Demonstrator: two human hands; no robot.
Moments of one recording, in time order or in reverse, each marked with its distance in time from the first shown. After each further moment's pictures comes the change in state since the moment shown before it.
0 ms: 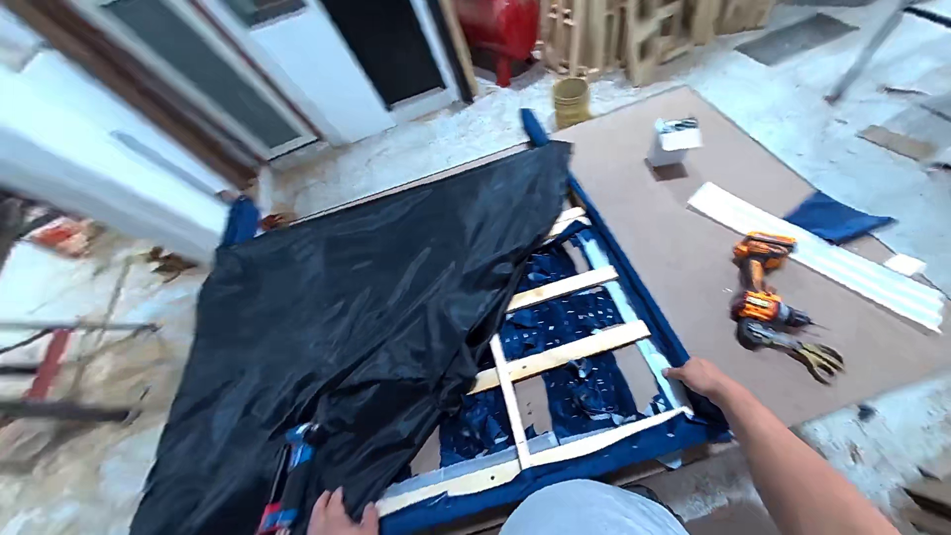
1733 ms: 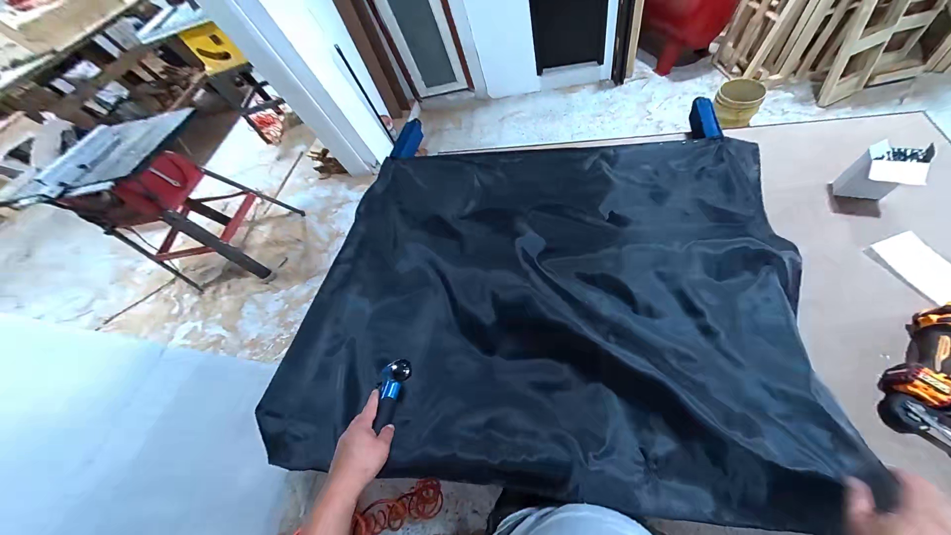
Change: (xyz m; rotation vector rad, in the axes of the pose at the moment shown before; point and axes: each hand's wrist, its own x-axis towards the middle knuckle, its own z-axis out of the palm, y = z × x) left_hand -0.001 -0.072 -0.105 -0.146 -0.241 -0.302; right_hand -0.179 0.048 0.038 -0.311 0.723 -0.416
